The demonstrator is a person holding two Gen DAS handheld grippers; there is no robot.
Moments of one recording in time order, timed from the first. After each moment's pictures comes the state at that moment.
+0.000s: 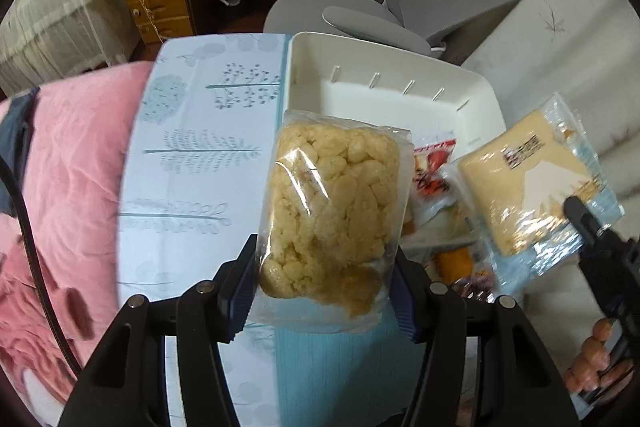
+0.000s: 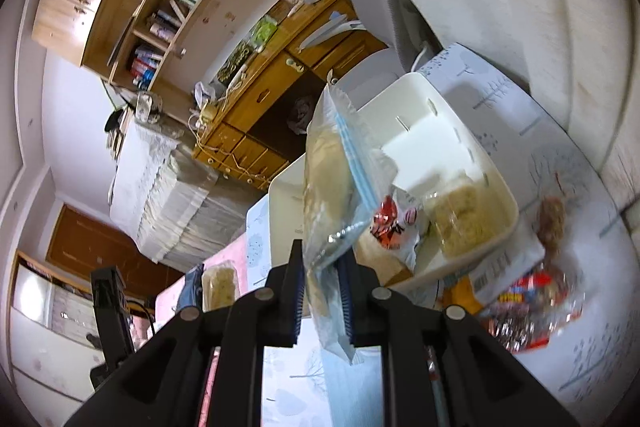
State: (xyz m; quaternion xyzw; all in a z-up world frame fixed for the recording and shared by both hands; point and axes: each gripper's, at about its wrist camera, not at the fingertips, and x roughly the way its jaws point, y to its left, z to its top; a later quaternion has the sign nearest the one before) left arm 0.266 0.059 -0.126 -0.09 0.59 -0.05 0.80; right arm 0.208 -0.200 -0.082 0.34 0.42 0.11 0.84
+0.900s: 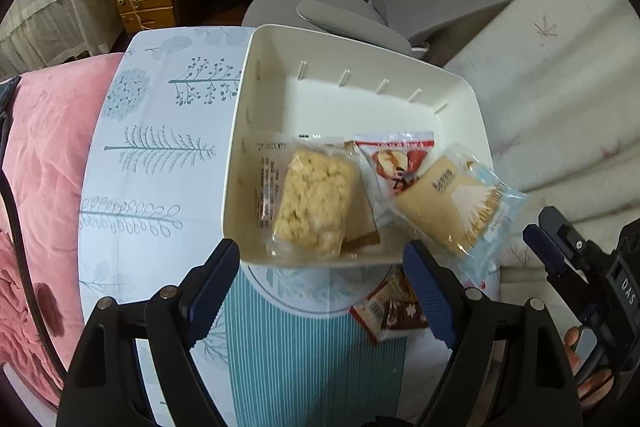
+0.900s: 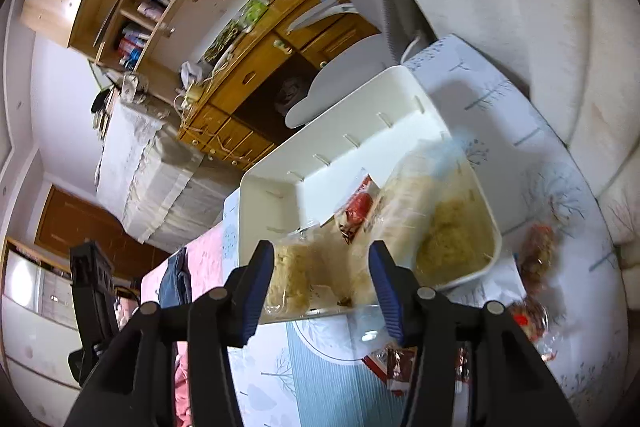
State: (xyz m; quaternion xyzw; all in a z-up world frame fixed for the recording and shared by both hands) left arm 0.269 0.035 -0.134 -0.11 0.59 -0.08 0.79; right arm 0.227 -0.221 -0.101 0.32 0.45 0.11 0.83
